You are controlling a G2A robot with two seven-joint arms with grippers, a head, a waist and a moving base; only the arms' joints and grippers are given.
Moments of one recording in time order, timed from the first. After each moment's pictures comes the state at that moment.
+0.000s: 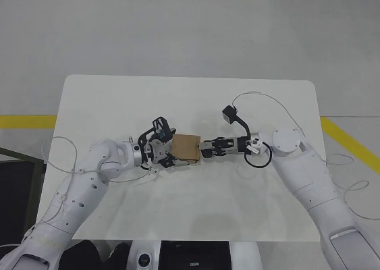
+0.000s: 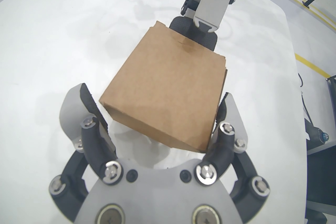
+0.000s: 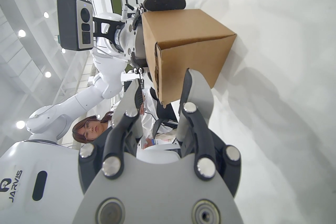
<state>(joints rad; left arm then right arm) 1.02 -1.06 -1.04 -1.42 1.00 -0.81 -0.30 -0.78 -1.24 0.99 -1.06 0.28 -0.25 1.22</state>
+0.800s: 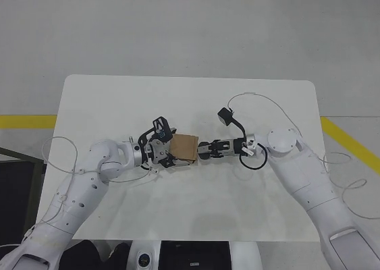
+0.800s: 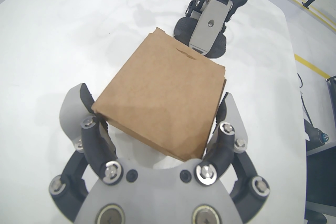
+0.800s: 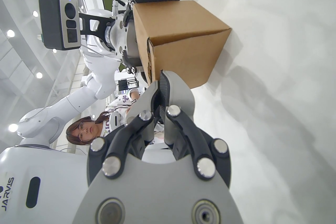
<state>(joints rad) 1.02 -1.06 -1.04 -1.42 1.00 -0.81 -0.30 -0.77 -1.24 0.94 -1.07 0.24 -0.22 1.20</state>
